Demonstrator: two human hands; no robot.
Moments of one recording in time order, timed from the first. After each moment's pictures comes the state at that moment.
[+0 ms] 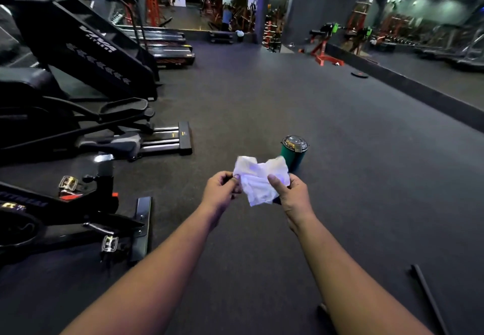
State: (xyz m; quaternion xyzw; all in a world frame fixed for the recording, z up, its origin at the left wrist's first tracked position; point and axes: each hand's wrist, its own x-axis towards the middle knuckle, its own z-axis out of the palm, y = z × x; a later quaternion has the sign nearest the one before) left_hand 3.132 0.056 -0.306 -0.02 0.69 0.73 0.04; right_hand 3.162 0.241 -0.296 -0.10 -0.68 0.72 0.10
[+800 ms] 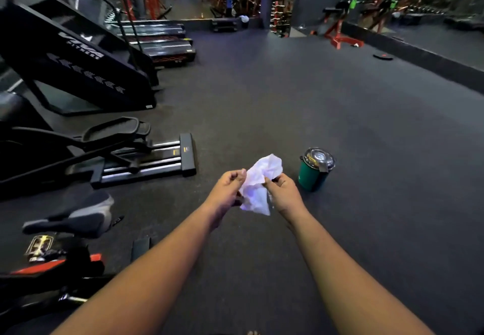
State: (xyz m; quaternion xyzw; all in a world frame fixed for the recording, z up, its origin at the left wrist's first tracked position) left_hand 2.719 0.081 -0.317 -0.01 0.68 0.71 0.15; right_hand 2.733 0.250 -0.322 -0.09 -0.73 0.68 0.00
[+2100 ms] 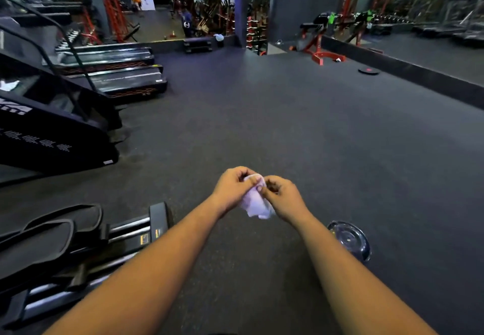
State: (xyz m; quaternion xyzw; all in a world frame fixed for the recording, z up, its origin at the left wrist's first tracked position) left_hand 1.973 0.155 -0.295 0.18 0.78 0.59 0.08; right_hand 2.025 0.321 -0.316 -0.02 -0.85 0.52 0.08
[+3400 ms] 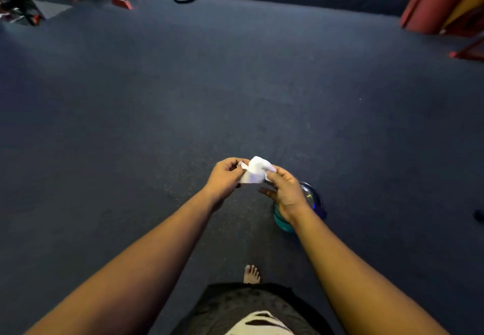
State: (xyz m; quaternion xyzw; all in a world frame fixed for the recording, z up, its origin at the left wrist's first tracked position) left_hand 1.623 0.492 -0.381 0.30 0.68 0.50 0.43; right_hand 1.779 0.556 -0.410 -0.44 -0.42 0.74 0.30
